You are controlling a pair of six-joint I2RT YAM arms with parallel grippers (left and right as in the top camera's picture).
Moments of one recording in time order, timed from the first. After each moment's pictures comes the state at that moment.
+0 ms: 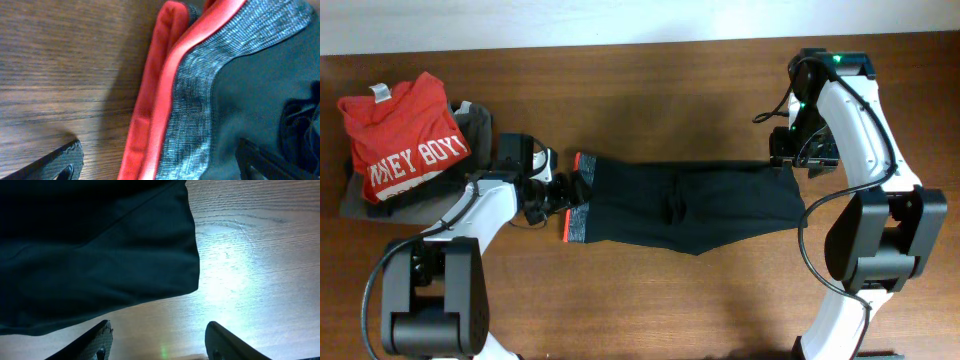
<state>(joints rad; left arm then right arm) -0.06 1.80 1.01 -0.49 0.41 -0.33 -0.02 2.04 1.85 -1.53 0.06 0.13</state>
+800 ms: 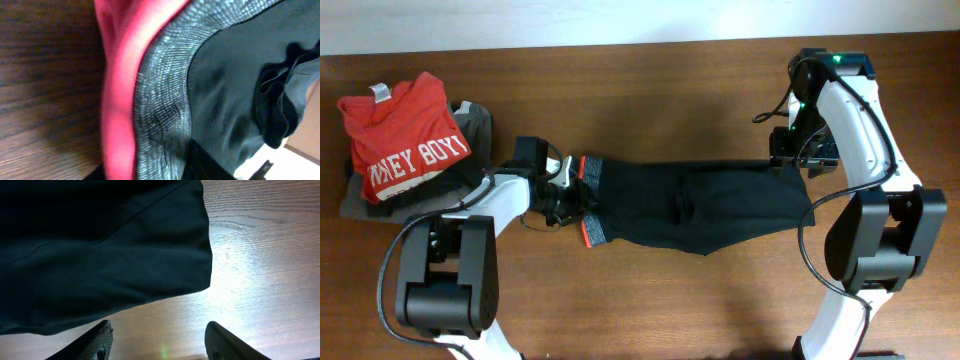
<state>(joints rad) -0.10 1.90 1.03 -0.51 0.64 -0.32 -0.02 2.04 1.85 -1.52 0.06 0.13</state>
